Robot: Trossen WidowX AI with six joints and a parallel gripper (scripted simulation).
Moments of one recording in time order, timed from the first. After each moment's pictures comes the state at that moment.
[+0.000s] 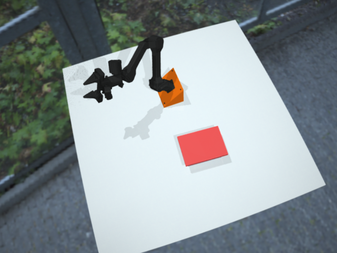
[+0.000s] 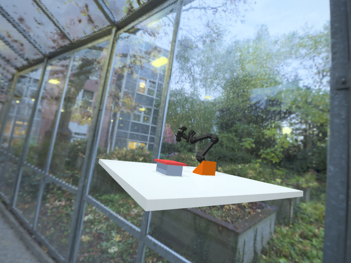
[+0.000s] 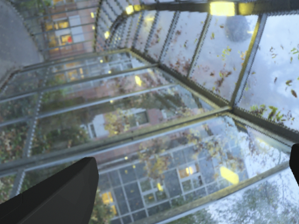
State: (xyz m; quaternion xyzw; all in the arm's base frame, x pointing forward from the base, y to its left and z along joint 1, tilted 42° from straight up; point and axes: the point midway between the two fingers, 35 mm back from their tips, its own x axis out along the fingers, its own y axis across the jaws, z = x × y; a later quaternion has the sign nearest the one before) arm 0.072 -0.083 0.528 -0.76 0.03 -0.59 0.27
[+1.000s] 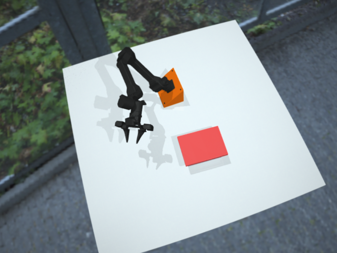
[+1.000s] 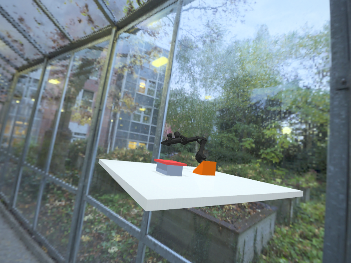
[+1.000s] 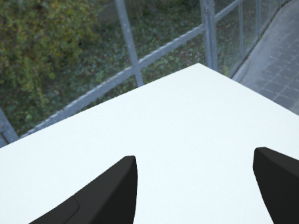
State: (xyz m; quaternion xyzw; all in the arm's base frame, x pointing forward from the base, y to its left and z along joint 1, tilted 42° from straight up) arm 0.319 -0.073 0.336 -0.26 0.01 -0.23 0.94
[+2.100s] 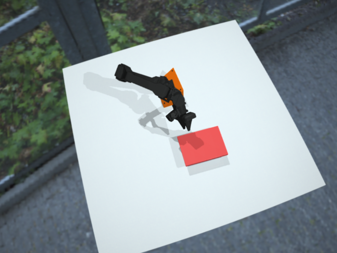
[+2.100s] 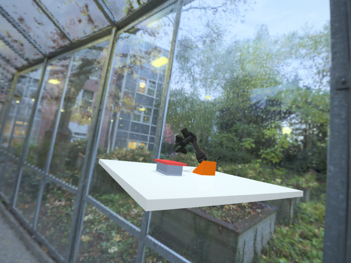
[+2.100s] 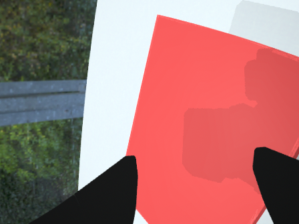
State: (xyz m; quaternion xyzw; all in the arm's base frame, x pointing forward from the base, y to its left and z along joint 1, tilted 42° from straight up) arm 0.317 0.103 0.122 0.27 0.20 -0.25 0.91
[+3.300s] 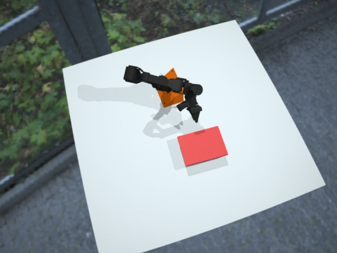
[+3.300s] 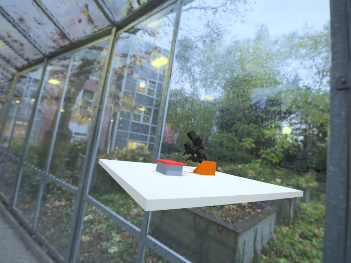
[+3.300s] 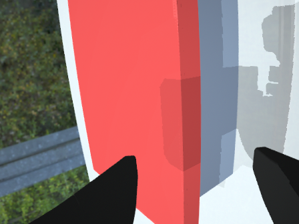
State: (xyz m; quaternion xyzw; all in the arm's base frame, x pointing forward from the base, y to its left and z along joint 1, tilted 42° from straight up) arm 0.262 0.117 0.028 0.39 0.12 -0.28 0.87
